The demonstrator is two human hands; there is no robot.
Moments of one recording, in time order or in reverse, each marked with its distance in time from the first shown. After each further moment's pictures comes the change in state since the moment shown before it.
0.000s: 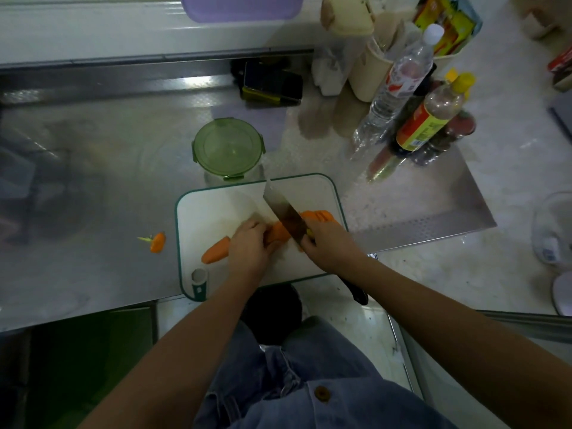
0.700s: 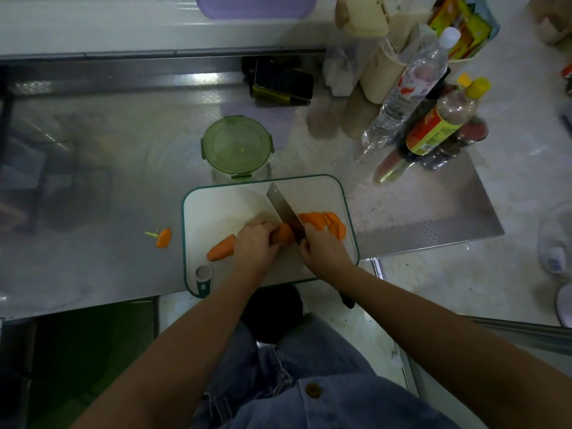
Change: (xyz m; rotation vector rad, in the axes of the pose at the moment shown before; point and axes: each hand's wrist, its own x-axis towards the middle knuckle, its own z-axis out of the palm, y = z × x) left_hand 0.006 0.000 -0.002 0.032 -0.072 -0.016; right_hand 0.003 -0.005 0.029 -0.003 -0.067 0.159
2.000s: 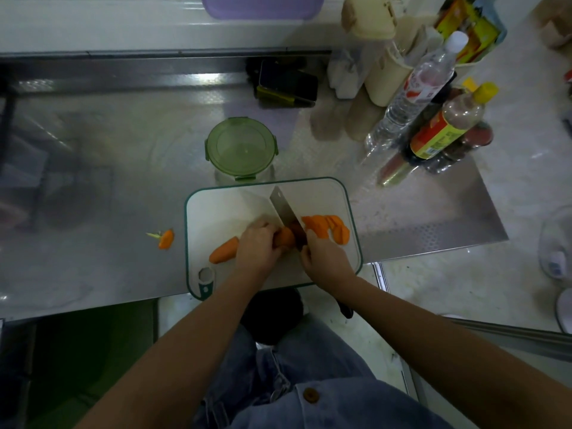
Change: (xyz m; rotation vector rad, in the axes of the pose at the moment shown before) left_hand 0.003 -0.002 -0.003 -0.006 -0.042 0.026; right_hand -0.005 -0.006 0.007 0.017 0.032 0.005
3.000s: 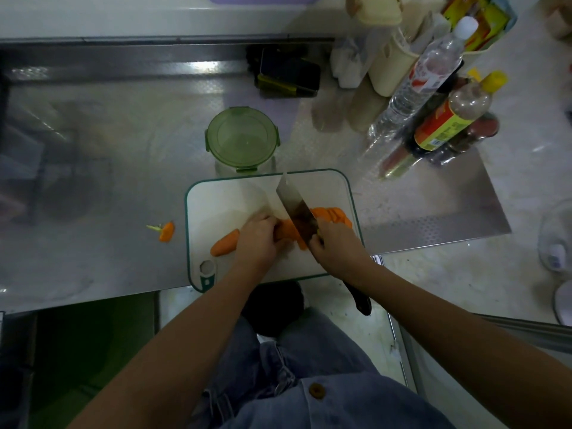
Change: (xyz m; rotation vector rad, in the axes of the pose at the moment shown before) left_hand -0.003 -0.001 -0.005 -0.052 0.001 0.014; right_hand -0.001 0.000 -0.028 0.014 0.048 -0.105
